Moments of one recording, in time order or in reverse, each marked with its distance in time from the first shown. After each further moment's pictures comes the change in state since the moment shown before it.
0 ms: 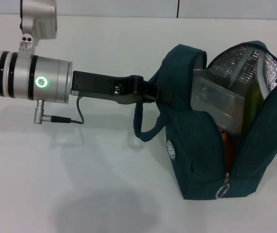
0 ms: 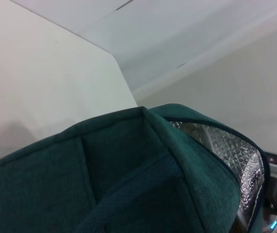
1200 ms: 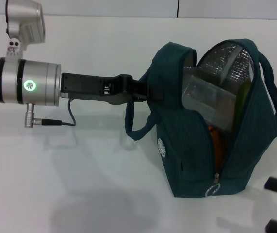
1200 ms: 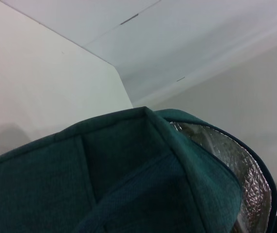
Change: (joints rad) left arm 0.040 0.017 0.006 -0.006 -0.045 0.007 0.003; right arm -0.170 0.047 0.094 0.048 -0.399 -0.264 -0.771
